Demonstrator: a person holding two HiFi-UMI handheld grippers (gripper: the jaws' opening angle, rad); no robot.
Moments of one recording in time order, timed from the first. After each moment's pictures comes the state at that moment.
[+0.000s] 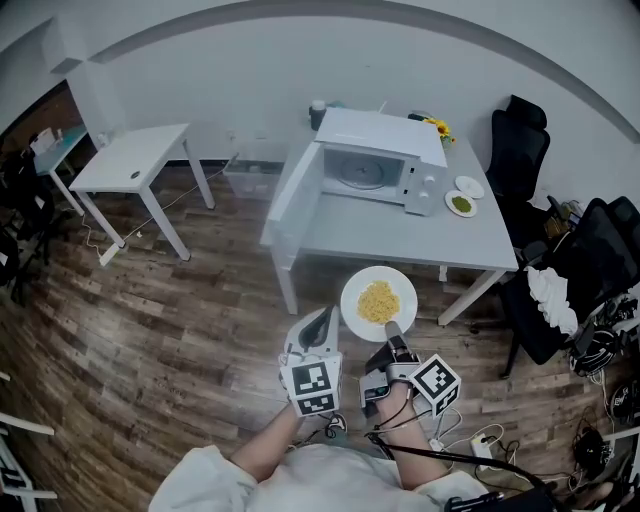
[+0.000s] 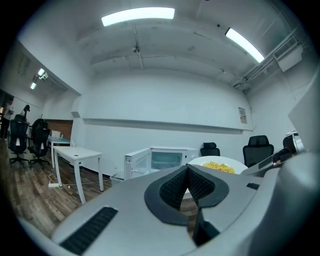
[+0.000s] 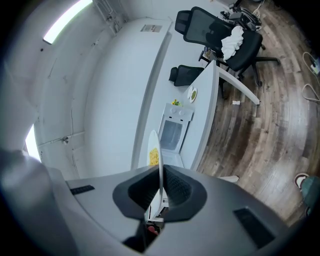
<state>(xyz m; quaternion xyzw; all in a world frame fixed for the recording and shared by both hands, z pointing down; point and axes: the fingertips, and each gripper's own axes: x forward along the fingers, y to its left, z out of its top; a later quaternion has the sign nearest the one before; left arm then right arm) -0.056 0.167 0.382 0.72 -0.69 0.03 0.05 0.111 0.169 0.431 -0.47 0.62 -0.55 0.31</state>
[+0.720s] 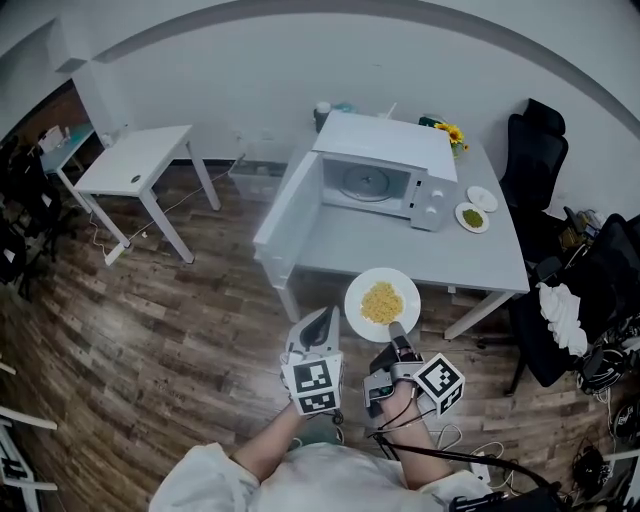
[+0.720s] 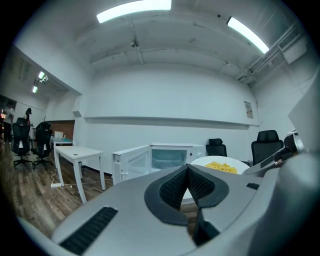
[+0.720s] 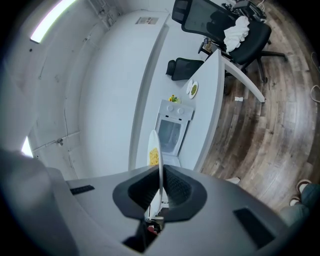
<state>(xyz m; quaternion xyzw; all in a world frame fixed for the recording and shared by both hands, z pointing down) -0.038 0.075 0.398 0.70 -0.71 0.05 0.06 0.134 0.071 0.450 -0.45 0.62 -0.57 0.29</state>
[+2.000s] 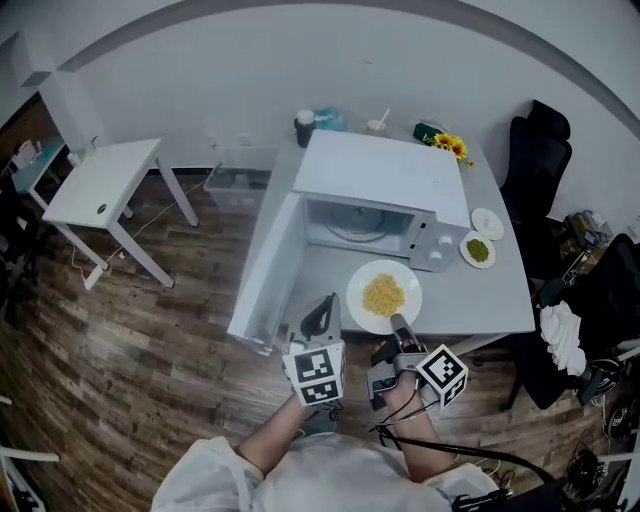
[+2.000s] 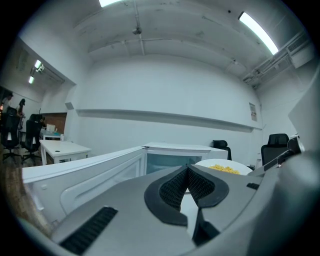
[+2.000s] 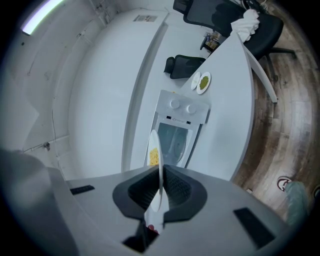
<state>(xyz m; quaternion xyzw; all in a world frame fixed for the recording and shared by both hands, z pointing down) -0.065 -0.157 0.406 0.72 -0.69 0.03 0.08 0.112 -0.146 0.455 -0.48 0.60 -0.57 0.30</state>
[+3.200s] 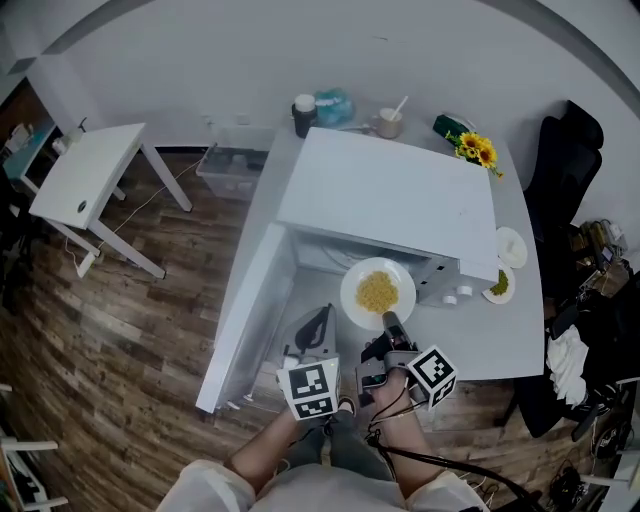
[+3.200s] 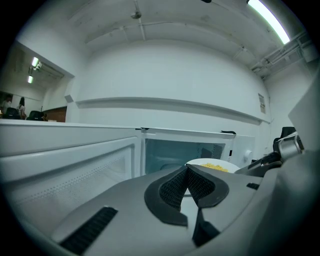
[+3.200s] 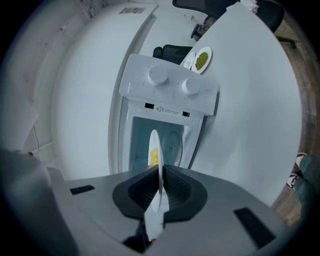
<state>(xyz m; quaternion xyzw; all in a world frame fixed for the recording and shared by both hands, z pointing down) -0.068 -0.292 0.469 0.70 -0.70 0.07 0.11 0.097 -0.310 0.525 -0.48 0.55 -0.62 0.28</state>
